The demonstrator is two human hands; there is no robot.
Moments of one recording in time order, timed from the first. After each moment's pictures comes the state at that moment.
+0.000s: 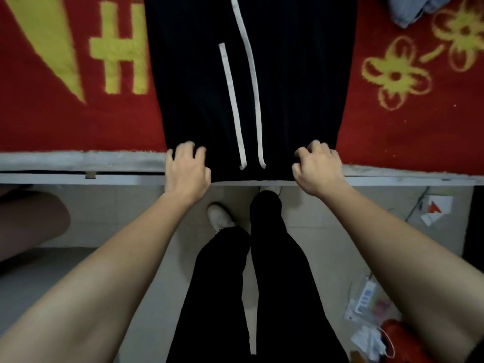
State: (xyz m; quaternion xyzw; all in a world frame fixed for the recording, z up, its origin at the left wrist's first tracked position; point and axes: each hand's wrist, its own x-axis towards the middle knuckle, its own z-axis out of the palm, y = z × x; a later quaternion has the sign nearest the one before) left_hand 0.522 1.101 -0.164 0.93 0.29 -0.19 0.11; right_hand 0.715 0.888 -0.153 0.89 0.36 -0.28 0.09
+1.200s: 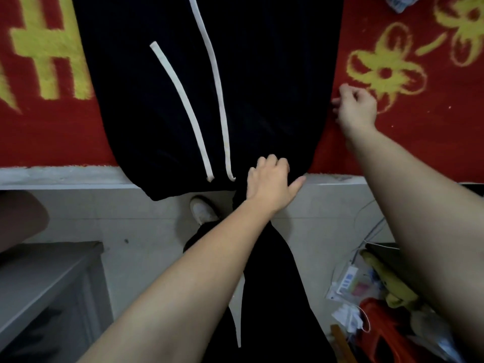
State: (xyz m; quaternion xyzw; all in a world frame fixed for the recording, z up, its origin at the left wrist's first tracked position) left_hand 0.685 0.947 -0.178 0.88 0.25 -0.25 0.32; right_hand 0.885 0.890 -0.192 0.89 -0.14 -0.28 -0.33
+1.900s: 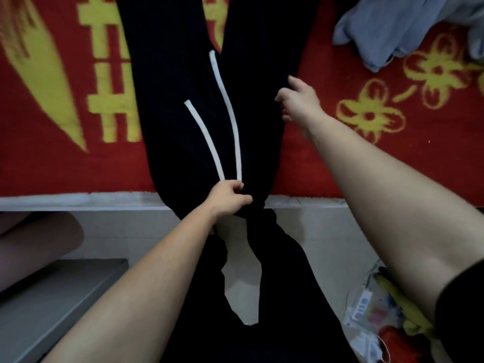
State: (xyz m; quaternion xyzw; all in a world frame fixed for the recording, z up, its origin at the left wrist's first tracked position) left_hand 0.650 1.066 -0.114 0.62 0.44 -0.32 0.56; right_hand 0.883 1.022 -0.107 0.77 -0.08 -0.43 -0.46
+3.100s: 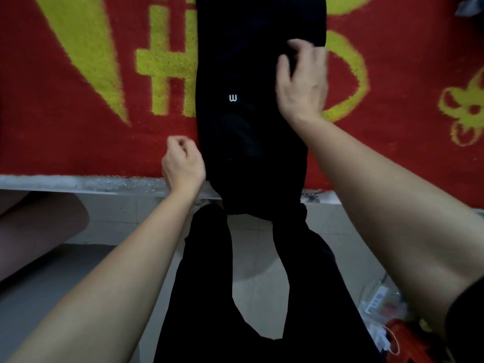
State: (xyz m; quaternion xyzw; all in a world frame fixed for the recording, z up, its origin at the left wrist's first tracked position) left_hand 0.533 1.243 -0.164 0.66 0.66 -0.02 0.36; right_hand 0.753 1.170 -0.175 0.94 0.20 -0.15 -0.23
